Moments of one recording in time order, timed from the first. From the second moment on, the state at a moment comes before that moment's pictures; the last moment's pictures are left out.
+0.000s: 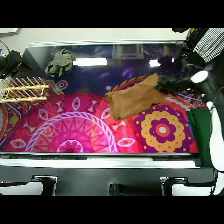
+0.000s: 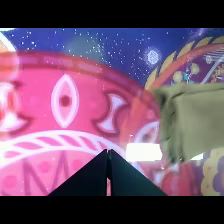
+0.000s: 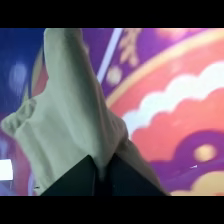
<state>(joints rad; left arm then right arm) 0.22 -1.50 1.98 1.06 -1.56 -1.66 -0.15 -1.57 1.45 -0.96 0.99 1.56</state>
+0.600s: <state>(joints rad) 0.22 -1.50 1.98 1.06 -1.56 -1.66 -0.58 -1.57 1.62 -1.04 0.97 1.66</state>
